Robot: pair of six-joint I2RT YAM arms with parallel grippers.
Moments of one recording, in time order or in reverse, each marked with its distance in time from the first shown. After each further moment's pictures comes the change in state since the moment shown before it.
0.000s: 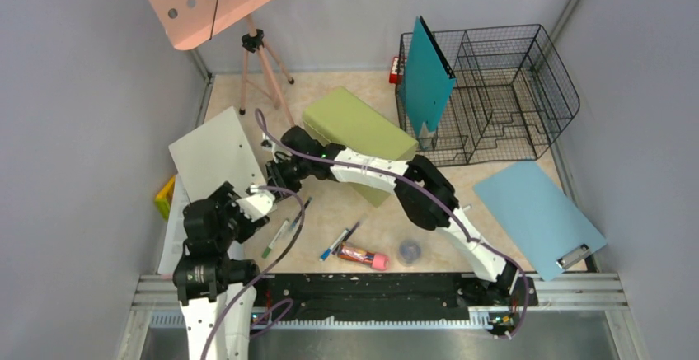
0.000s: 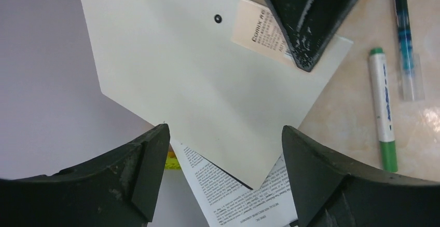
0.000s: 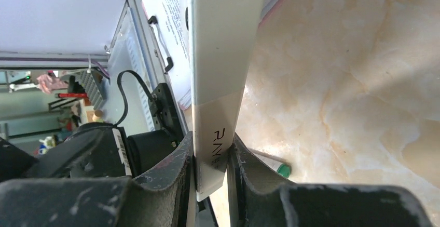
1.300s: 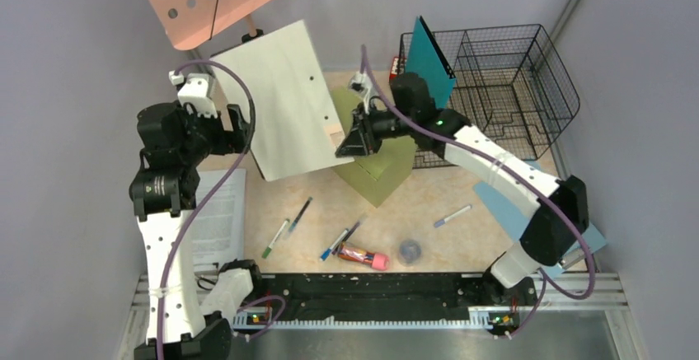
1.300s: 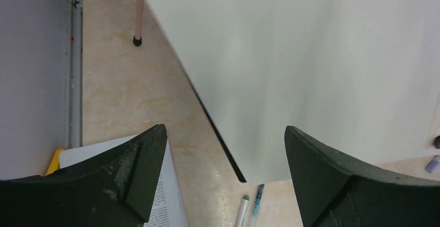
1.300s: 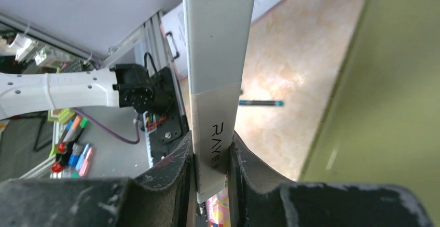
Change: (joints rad) left arm 0.000 0.694 0.779 0.094 0.126 -0.912; right arm -0.288 -0.840 -0.567 -0.106 -0.051 -0.386
